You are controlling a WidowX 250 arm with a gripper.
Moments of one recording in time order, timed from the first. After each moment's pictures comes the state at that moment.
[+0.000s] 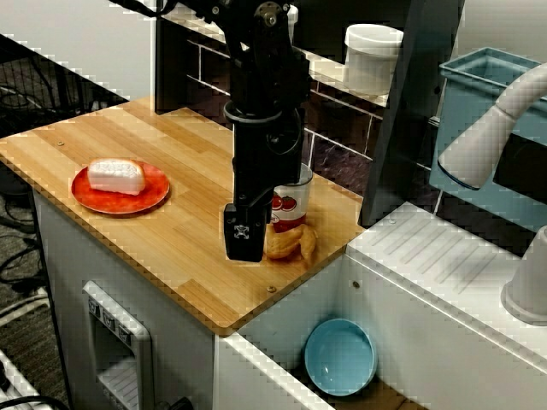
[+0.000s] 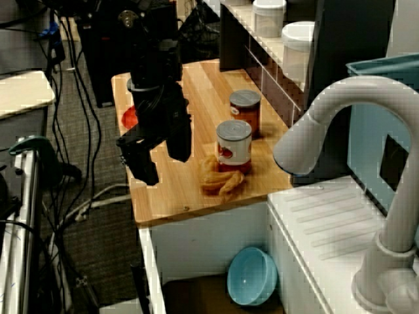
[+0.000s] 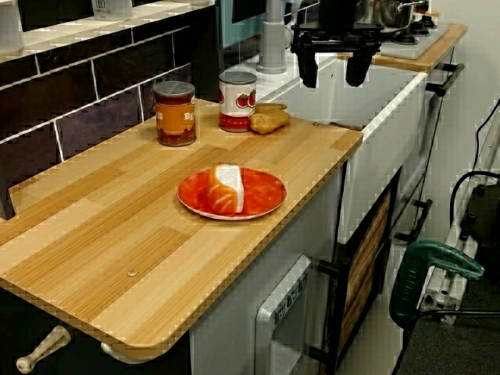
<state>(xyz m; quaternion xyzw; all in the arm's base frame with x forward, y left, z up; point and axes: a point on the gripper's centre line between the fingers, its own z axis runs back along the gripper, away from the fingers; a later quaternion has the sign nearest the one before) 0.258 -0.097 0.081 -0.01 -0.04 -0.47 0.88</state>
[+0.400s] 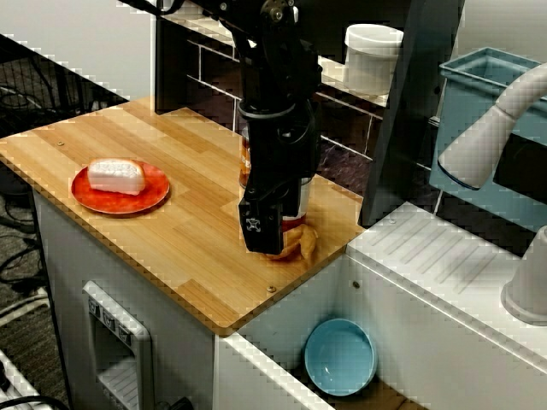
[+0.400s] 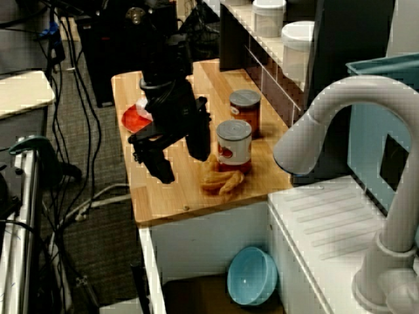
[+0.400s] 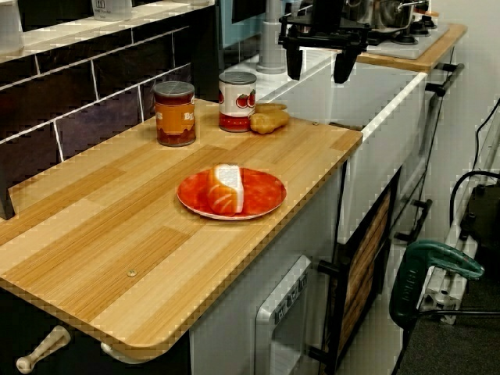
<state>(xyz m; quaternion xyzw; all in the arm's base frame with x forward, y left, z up) 0.277 -0.102 0.083 -0.01 -0.08 -0.53 0.84</state>
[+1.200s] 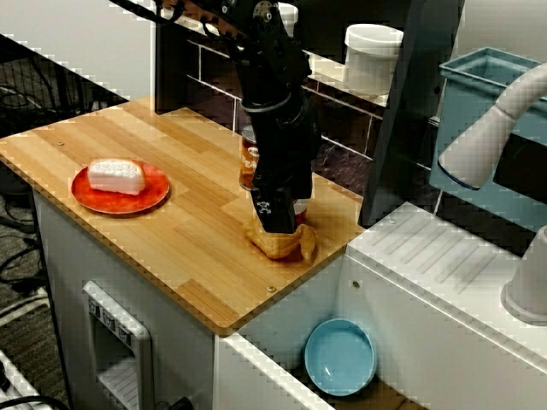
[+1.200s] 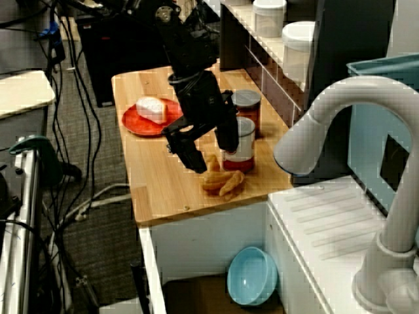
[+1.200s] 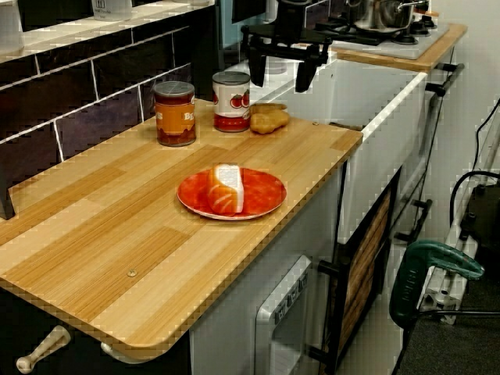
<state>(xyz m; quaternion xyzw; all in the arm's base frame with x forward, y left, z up) 0.317 -0.081 0.071 -0.02 -0.15 -0.54 0.83</state>
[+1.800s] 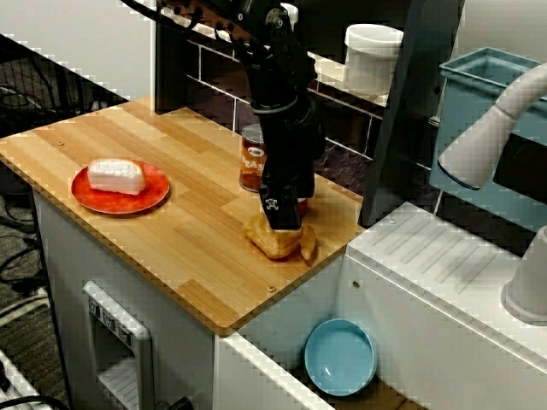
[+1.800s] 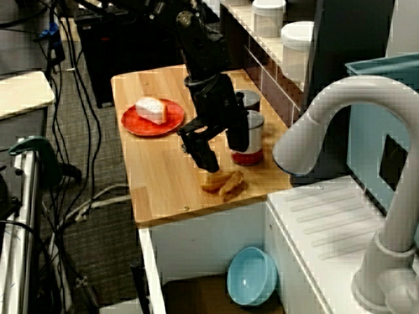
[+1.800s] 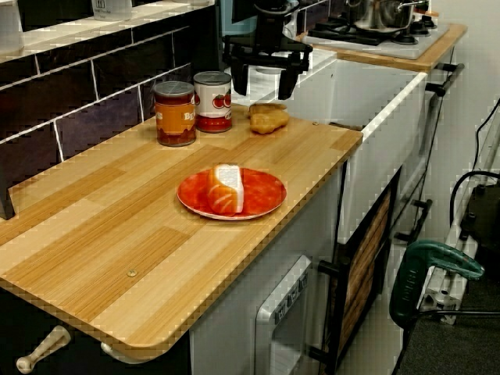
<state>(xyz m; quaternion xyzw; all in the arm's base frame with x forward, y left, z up) 0.334 -0.073 0.060 -0.03 -0.14 -0.53 0.84</state>
